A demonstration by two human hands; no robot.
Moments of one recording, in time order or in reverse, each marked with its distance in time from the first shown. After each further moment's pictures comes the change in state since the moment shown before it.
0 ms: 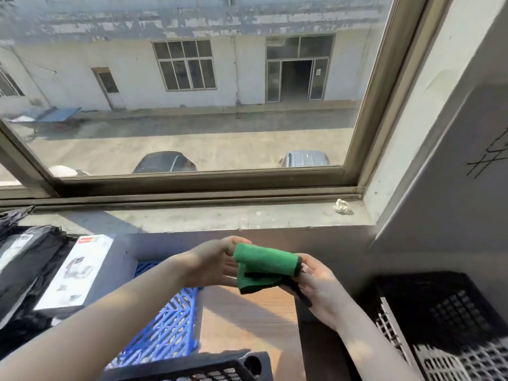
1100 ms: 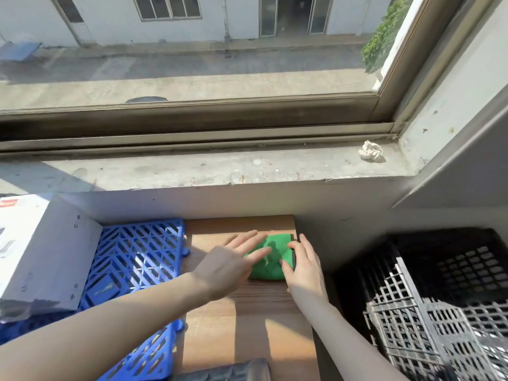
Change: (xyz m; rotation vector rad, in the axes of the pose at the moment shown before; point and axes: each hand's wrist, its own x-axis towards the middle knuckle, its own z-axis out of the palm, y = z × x) left_hand 0.133 -0.135 -0.043 1.714 0.182 0.722; right_hand 0.094 0.151 -0.059 -1.207 0.390 -0.102
